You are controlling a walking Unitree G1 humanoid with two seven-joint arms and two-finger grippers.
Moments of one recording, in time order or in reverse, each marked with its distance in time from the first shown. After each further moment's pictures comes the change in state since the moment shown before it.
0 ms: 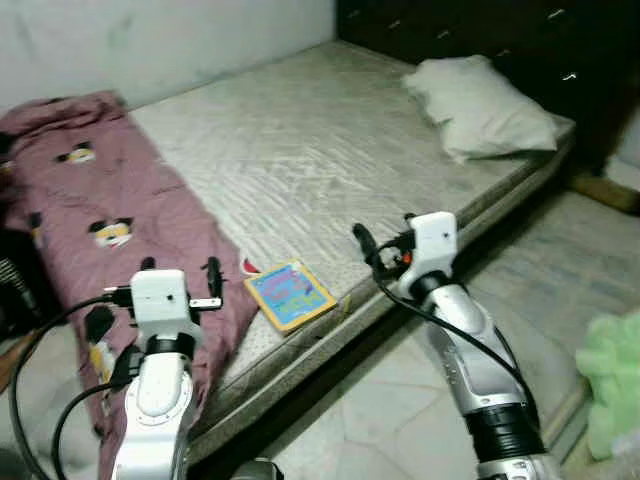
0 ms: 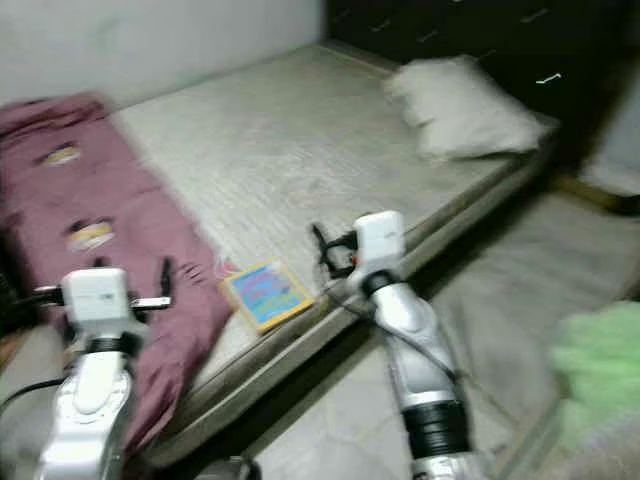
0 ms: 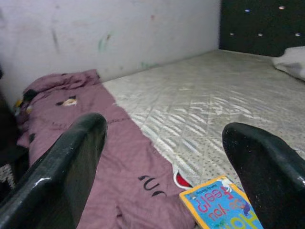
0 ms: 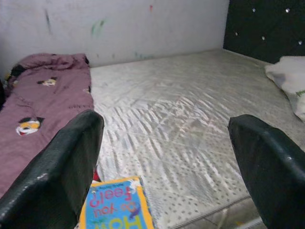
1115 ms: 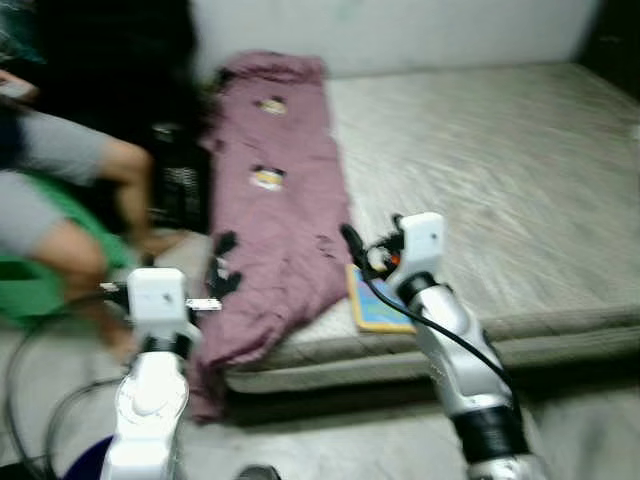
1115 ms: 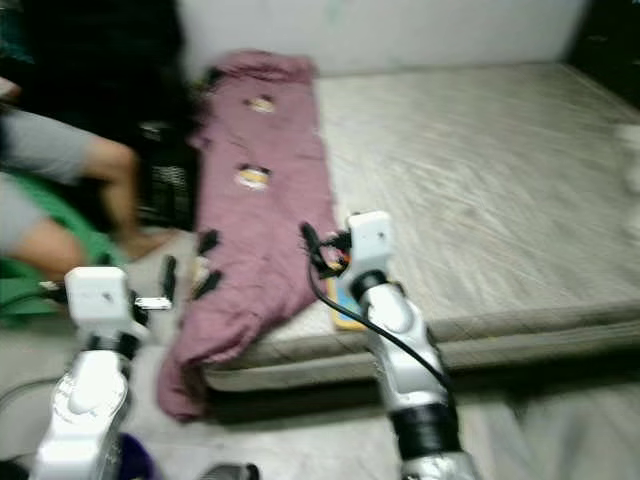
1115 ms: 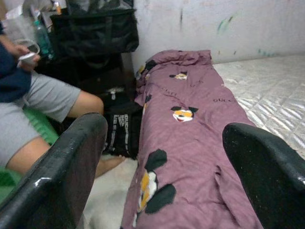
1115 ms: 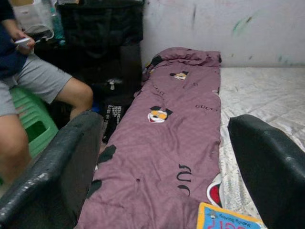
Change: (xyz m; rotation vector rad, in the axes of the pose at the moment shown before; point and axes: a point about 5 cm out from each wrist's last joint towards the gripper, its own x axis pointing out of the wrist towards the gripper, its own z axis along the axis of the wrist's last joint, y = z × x) left arm 0.000 -0.003 0.000 -0.003 -0.001 -0.063; right arm 0.004 0.010 0.001 0.024 -0.014 0.024
